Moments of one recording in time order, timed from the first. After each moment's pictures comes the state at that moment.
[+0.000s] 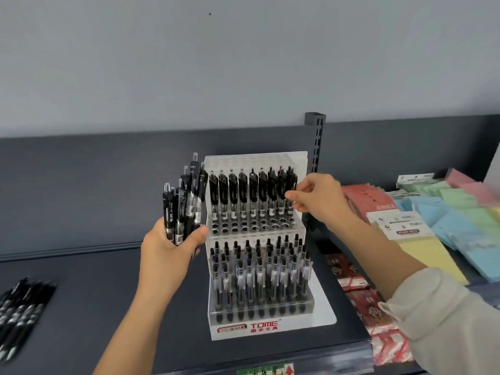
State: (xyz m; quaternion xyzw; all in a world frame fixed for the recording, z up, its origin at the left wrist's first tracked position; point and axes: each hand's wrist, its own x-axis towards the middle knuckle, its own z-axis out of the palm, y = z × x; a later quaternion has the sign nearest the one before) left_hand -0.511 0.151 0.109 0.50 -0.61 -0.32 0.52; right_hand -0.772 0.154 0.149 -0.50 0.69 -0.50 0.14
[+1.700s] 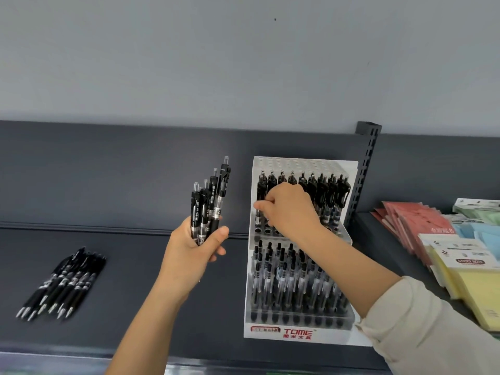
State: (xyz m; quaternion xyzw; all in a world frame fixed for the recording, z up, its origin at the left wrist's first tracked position) left_hand -0.472 0.151 0.103 0.45 -0.59 -0.40 0.54; right_hand -0.647 0.126 0.156 -0.67 0.68 -0.30 0.05
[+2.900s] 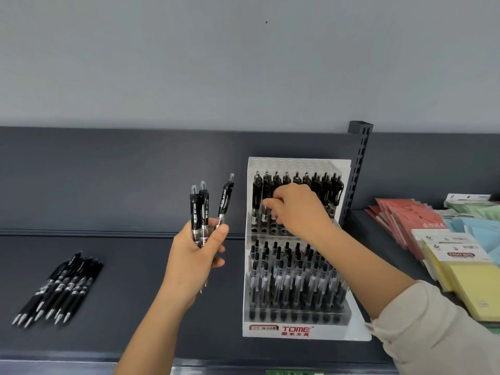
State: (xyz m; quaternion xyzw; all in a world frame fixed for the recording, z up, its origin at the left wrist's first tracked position) left_hand -0.483 0.155 0.100 0.44 -0.55 -0.42 0.57; right_hand -0.669 0.134 0.156 -0.68 0.67 -0.29 0.02
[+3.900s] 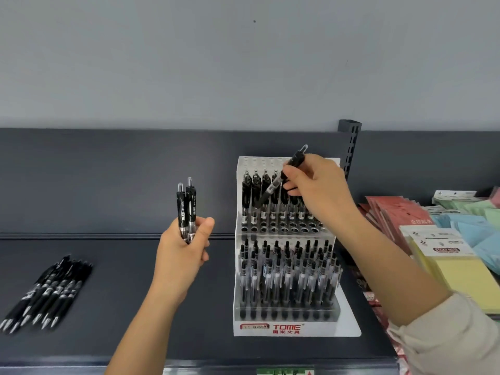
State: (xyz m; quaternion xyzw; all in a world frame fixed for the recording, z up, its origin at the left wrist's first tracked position) left_hand -0.487 0.155 0.104 0.49 -0.56 -0.36 0.57; right_hand -0.690 0.168 0.189 -0.59 0.59 -0.53 0.14
